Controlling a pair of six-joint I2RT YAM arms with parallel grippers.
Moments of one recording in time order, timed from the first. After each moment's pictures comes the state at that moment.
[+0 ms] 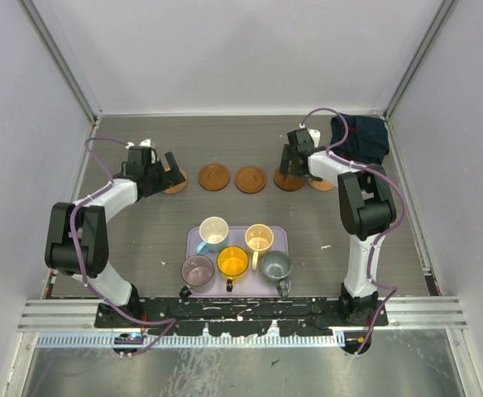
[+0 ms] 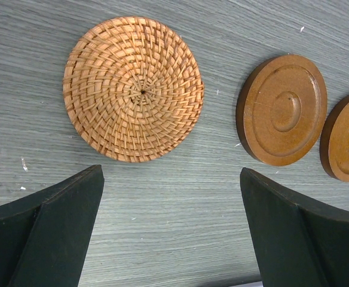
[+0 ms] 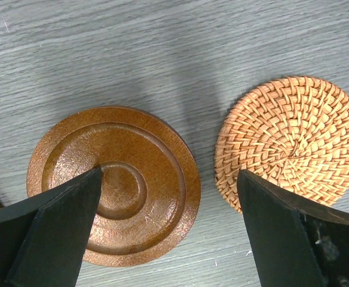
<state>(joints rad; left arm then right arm) -0.12 1.63 0.96 -0.10 0.10 -0.49 0.29 2.02 1.38 -0.35 0.32 0.41</state>
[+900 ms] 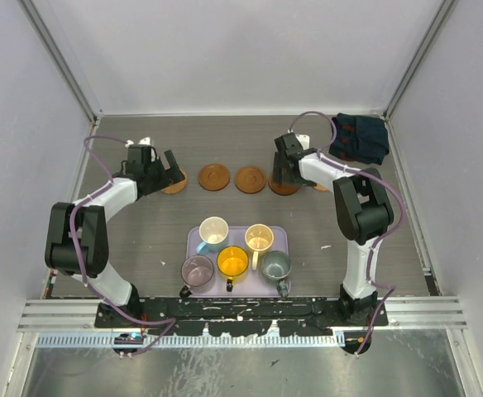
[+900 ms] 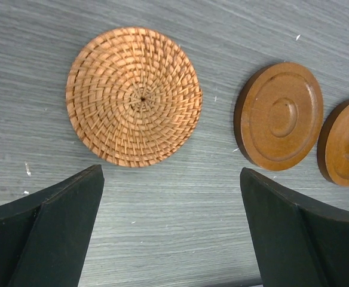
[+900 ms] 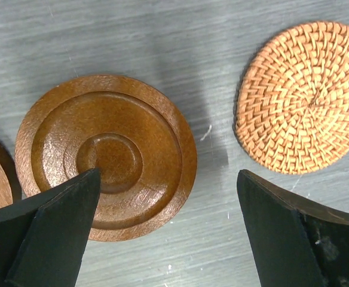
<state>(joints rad) -0.12 1.63 0.97 -0.10 0.09 -0.48 0.38 1.99 1.37 -0.45 0.38 0.43</state>
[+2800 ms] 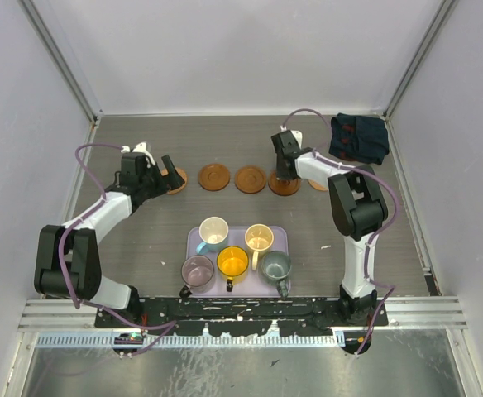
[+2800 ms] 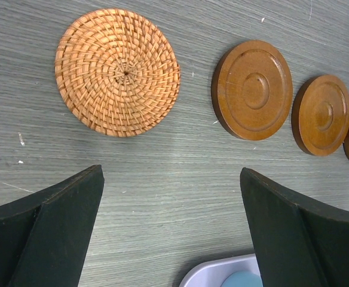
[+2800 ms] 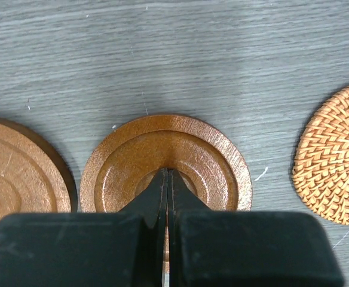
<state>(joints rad) -0.12 1.46 0.83 -0.06 0.14 -0.48 0.38 2.04 1.41 -0.35 0.29 0.39</state>
